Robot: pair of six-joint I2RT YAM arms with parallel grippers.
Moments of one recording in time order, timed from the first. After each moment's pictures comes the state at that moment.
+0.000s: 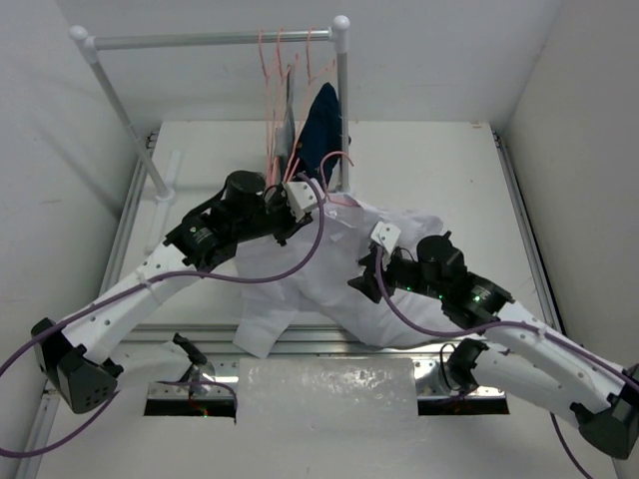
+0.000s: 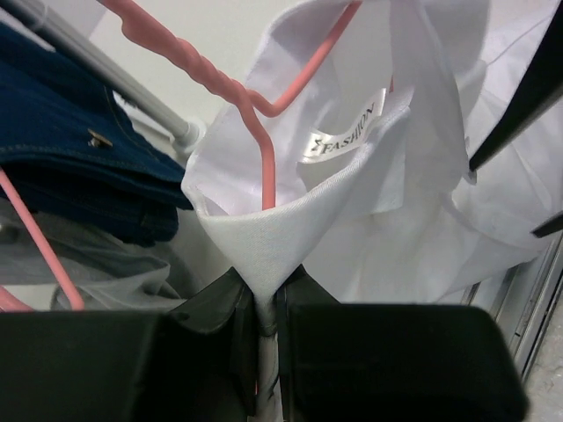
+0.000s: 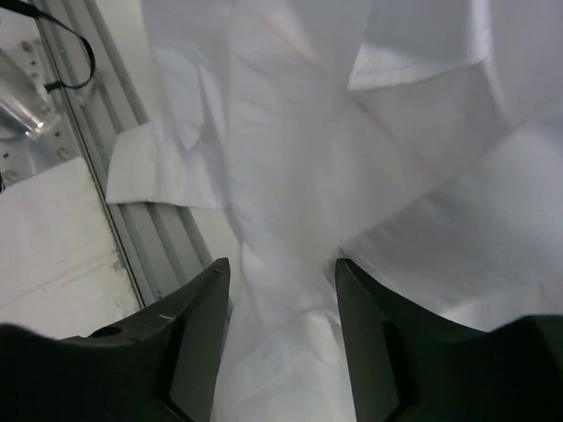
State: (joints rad) left arm -0.66 1.16 1.15 -0.43 0.24 0.35; right arm 0.78 0.80 0.60 -0.17 -0.26 -0.09
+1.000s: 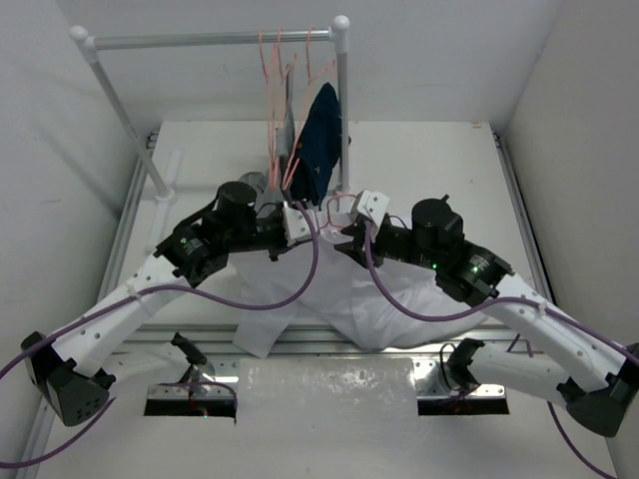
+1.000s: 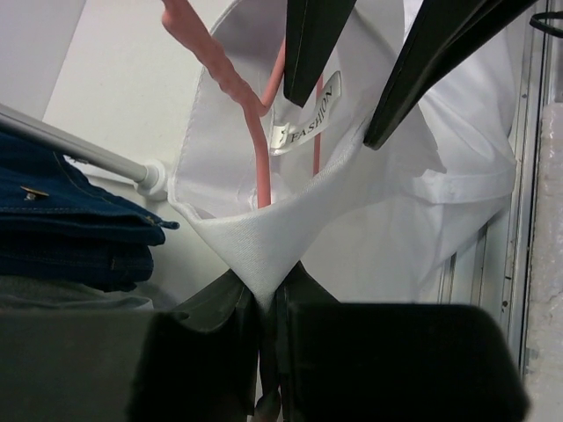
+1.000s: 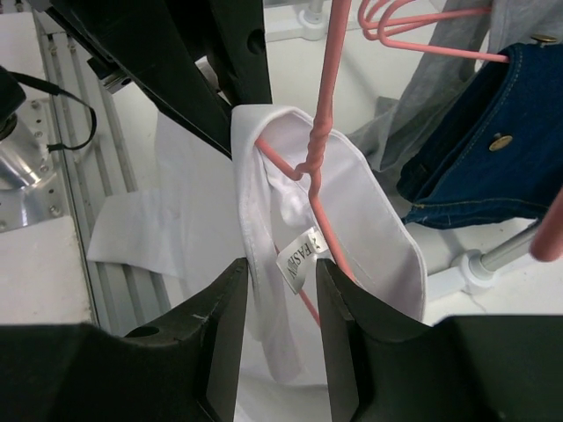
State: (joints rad) left arm -0.66 1.07 1.08 -0.46 0.46 0.54; right arm 0.78 0.98 0.94 -0.23 -0.29 -0.25
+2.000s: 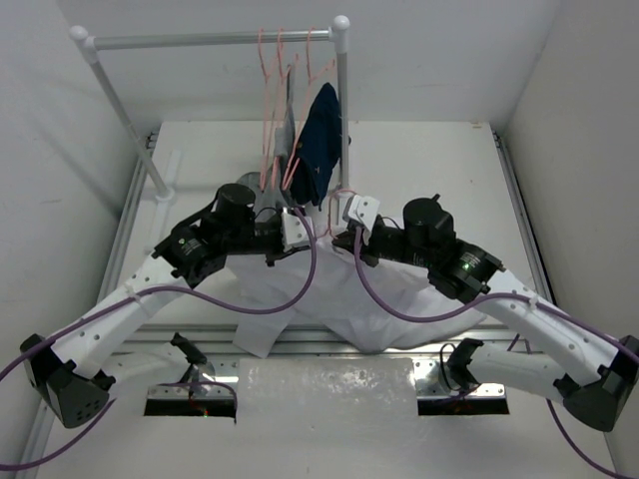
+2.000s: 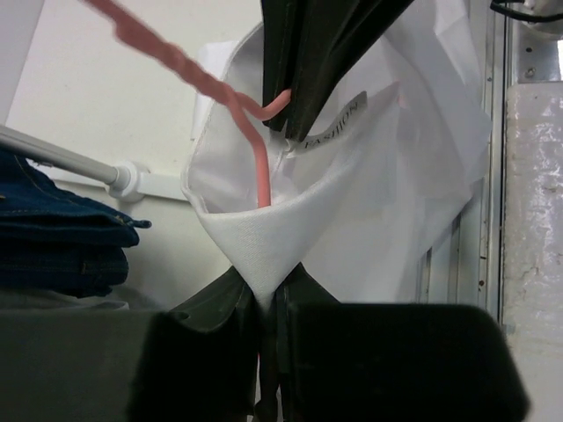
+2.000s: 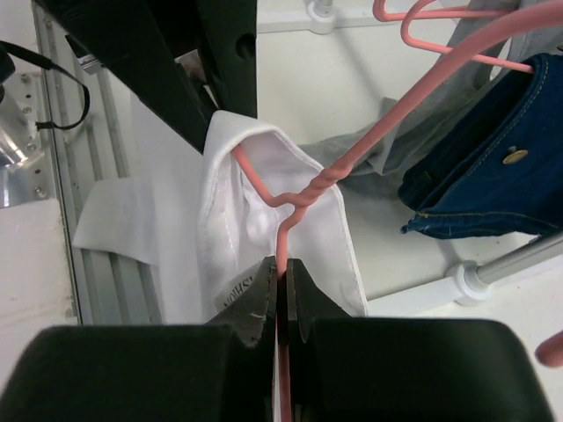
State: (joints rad) left arm -0.65 1.06 1.07 -0.51 0.53 0.57; right arm 0.79 1.02 0.94 -0.21 -0.32 -0.32
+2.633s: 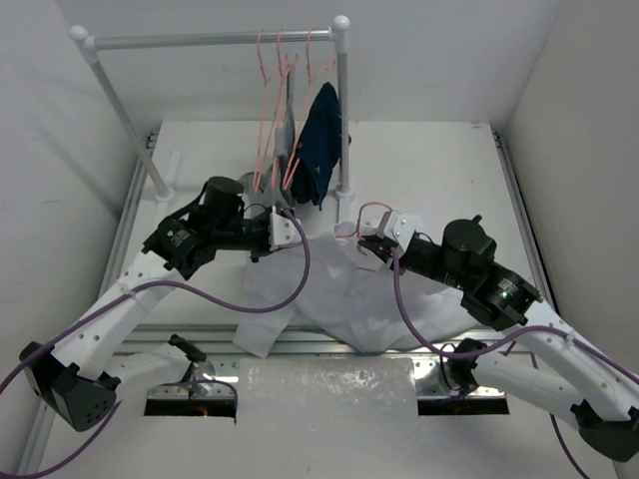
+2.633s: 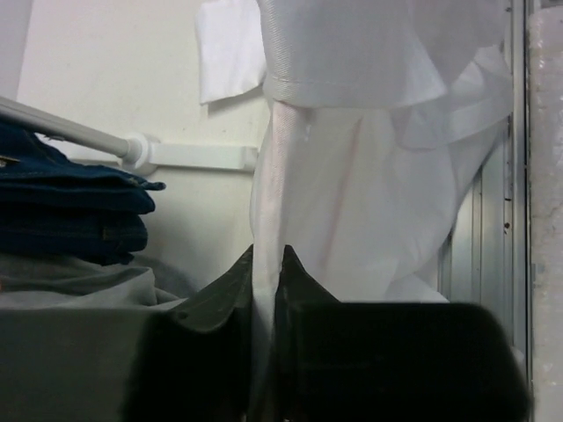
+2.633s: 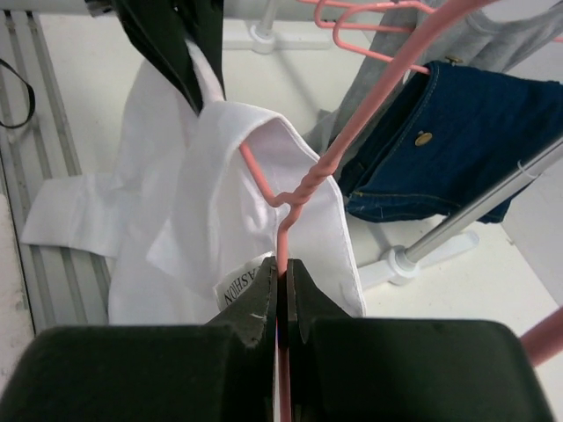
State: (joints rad) left arm -0.53 1.06 1.11 -0.67 0.60 0.77; right arm 0.78 0.77 0.84 -0.25 -0.24 -0.40
